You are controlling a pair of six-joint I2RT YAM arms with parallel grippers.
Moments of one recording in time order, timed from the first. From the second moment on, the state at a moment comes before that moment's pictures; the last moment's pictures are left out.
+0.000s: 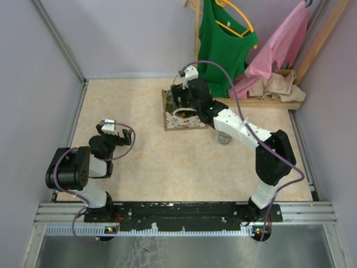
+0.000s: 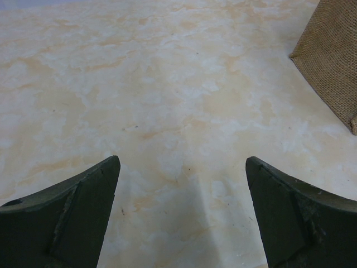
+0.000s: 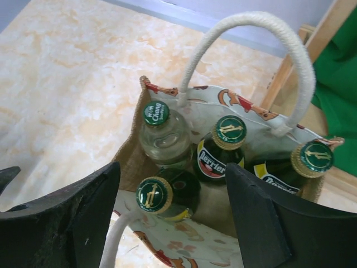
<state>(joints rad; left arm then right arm) 0.03 1.59 0.23 1.27 0.24 0.04 0.65 1.72 1.42 -0.02 0.16 0.12</state>
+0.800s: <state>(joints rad) 0.03 1.59 0.23 1.27 0.24 0.04 0.68 1.79 1.36 0.03 0.14 0.12</state>
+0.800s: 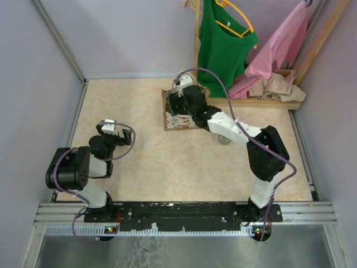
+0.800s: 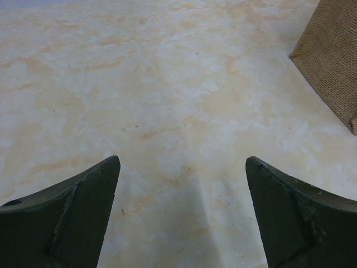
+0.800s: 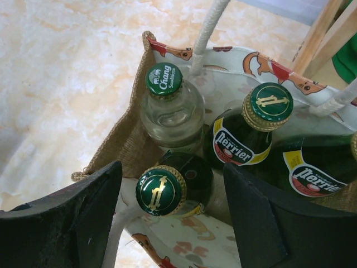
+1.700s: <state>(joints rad) 0.03 1.59 0.23 1.27 0.24 0.04 0.69 1.85 1.37 0.05 0.22 0.08</state>
